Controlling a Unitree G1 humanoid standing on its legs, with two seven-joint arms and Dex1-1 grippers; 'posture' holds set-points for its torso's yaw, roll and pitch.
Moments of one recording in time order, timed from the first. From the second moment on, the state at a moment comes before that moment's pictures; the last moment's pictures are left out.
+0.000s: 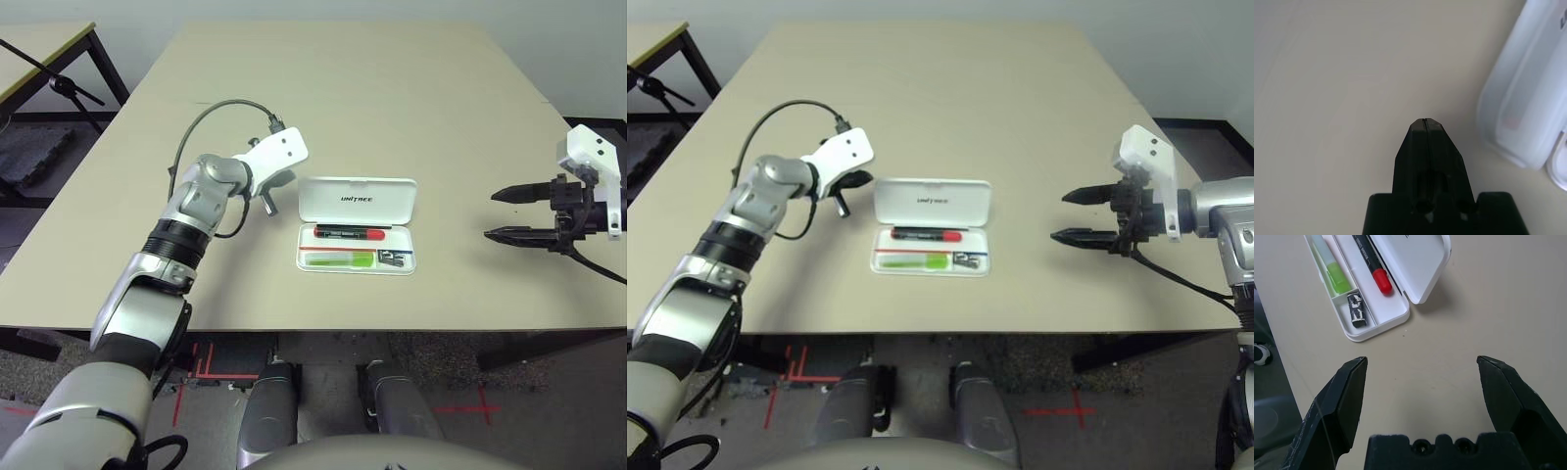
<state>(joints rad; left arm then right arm) -0.88 0.45 -0.31 0.54 0.17 0.29 -0.87 -0.47 -1.01 -0.05 0.23 0.32 0.42 1.41</state>
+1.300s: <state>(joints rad) -0.67 0.44 -0.44 0.06 0.06 0.41 -1.14 -0.49 -0.98 0.01 0.27 0.27 0.38 1.40</state>
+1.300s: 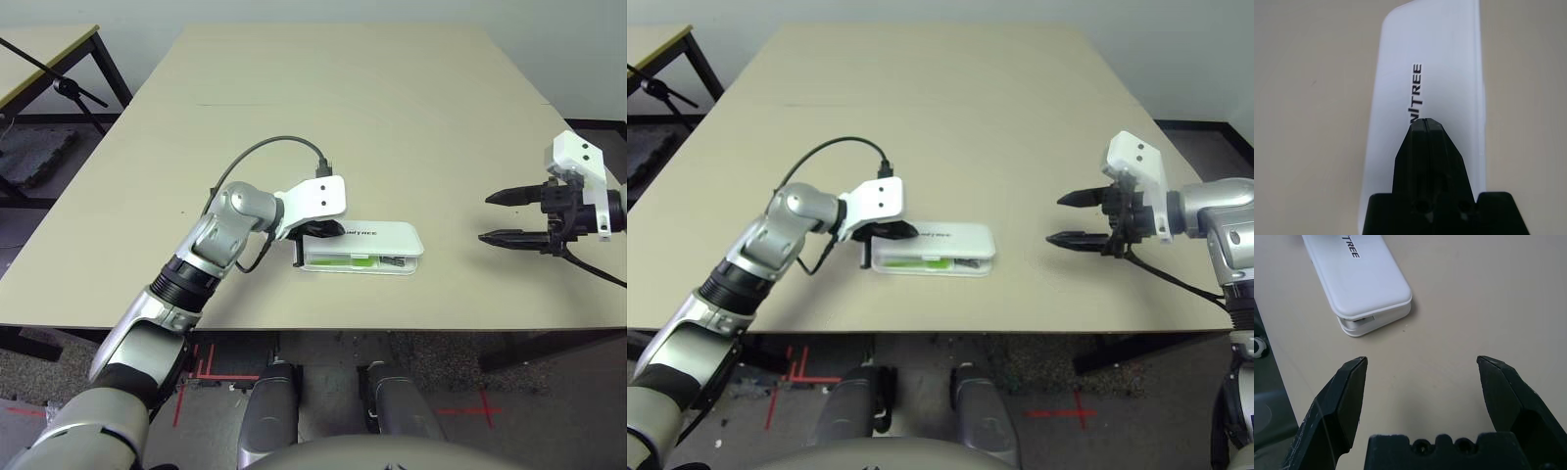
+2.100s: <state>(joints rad) -0.62 0.42 -0.42 0.13 0.06 0.37 -1.07 -0.51 -0.95 0.02 0.31 0.25 0.35 1.37</state>
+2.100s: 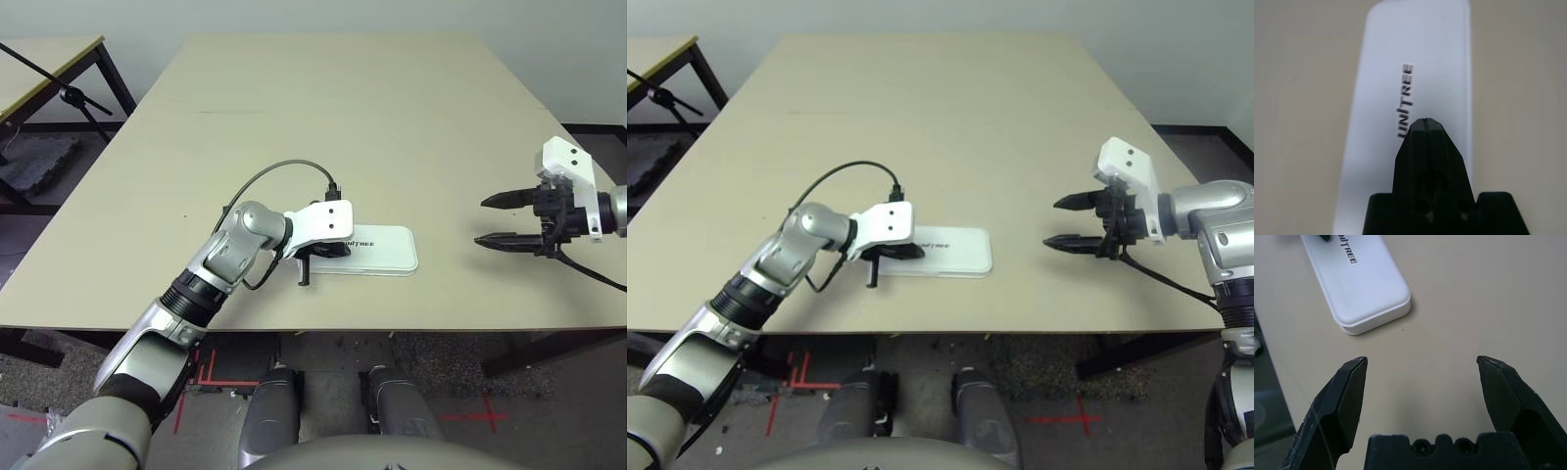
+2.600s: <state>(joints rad) -0.62 0.38 0.16 0.40 -0.14 0.15 -0.61 -0.61 -0.69 -0.23 0.60 0.27 0.15 0.87</state>
